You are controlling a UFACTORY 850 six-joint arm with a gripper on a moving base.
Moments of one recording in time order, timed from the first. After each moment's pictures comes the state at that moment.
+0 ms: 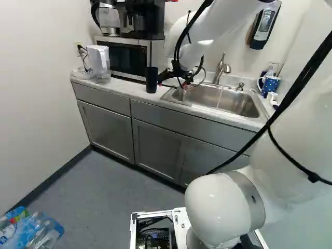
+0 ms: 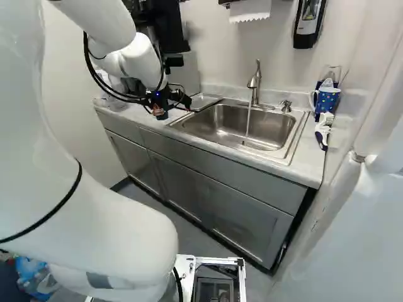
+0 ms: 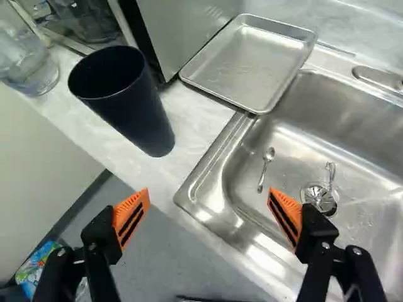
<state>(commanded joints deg) 5.9 9.0 -49.0 3.3 -13.7 0.0</state>
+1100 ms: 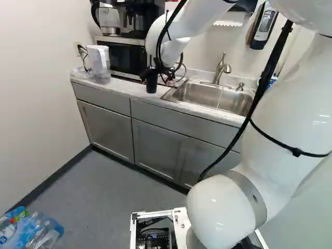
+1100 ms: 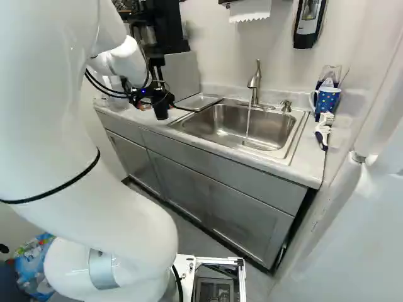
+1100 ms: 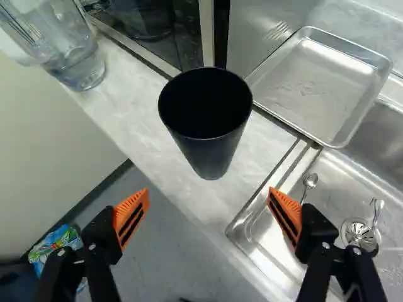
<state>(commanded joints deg) 13.4 0.2 -57.5 3.3 -13.7 0.0</state>
